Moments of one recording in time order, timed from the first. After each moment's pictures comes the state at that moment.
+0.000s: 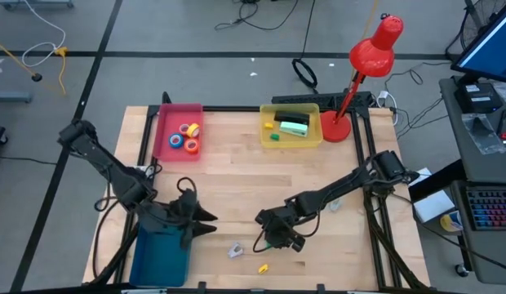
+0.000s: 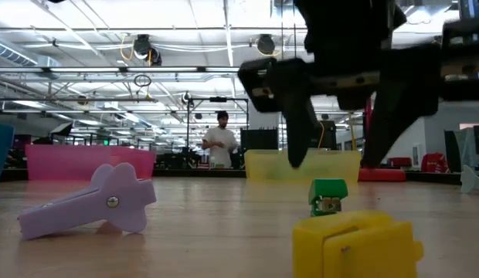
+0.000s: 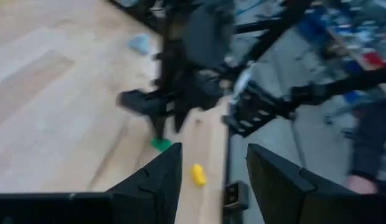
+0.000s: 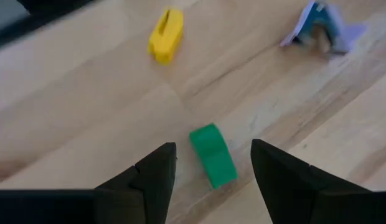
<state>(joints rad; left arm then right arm) -0.71 1.18 0.87 -0.12 -0.53 -0.88 0.36 1.91 1.18 -0.24 -0.32 -0.51</state>
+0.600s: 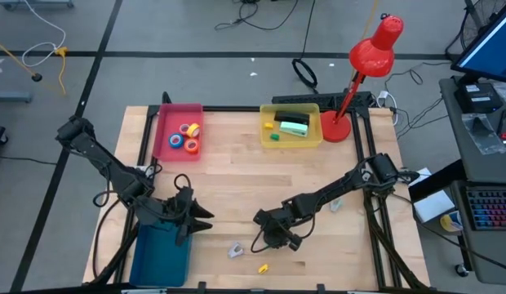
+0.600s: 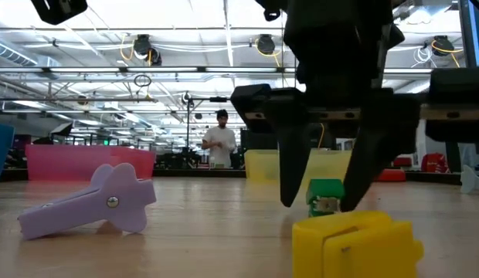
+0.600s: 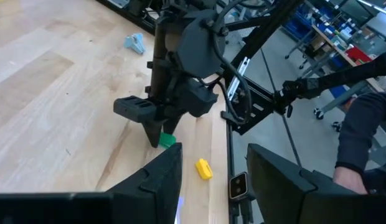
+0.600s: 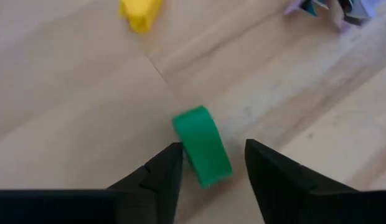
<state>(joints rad) -0.71 1.08 0.71 0.01 -0.50 -0.81 0.35 1.98 1.18 -0.19 -0.27 -0.55</state>
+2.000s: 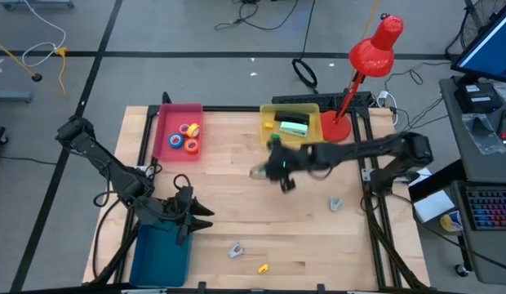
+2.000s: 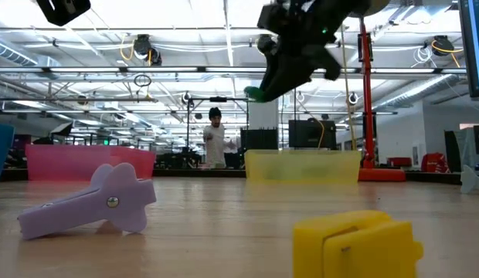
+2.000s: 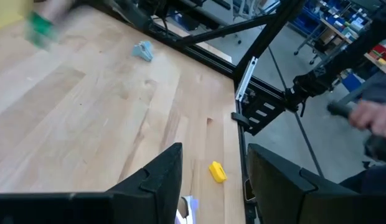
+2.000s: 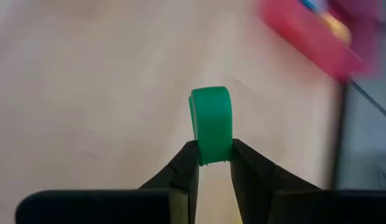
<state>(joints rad) -0.71 1.09 0.72 0.00 -0.53 -0.75 0.00 1.60 1.18 -0.43 0.16 -0.56</state>
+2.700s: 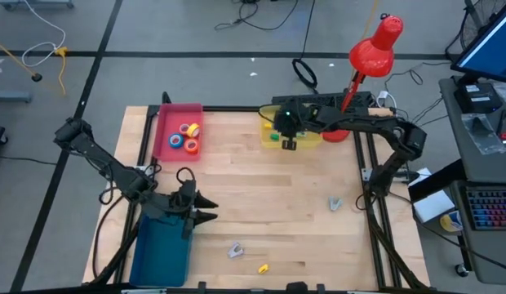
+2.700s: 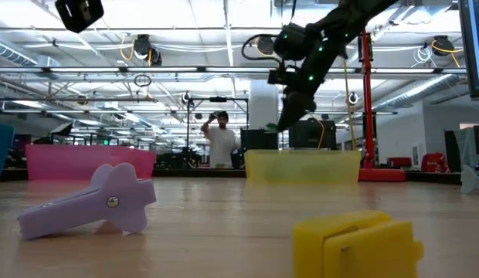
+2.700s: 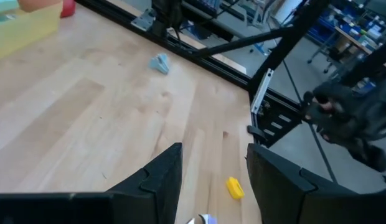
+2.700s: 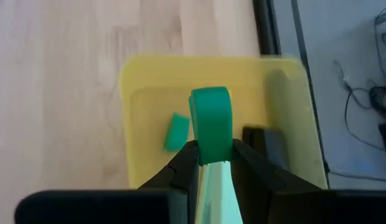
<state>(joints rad) -0.63 1.09 0.72 0.00 -0.53 -0.71 -0.48 1.65 1.18 -0.44 0.10 -0.49</state>
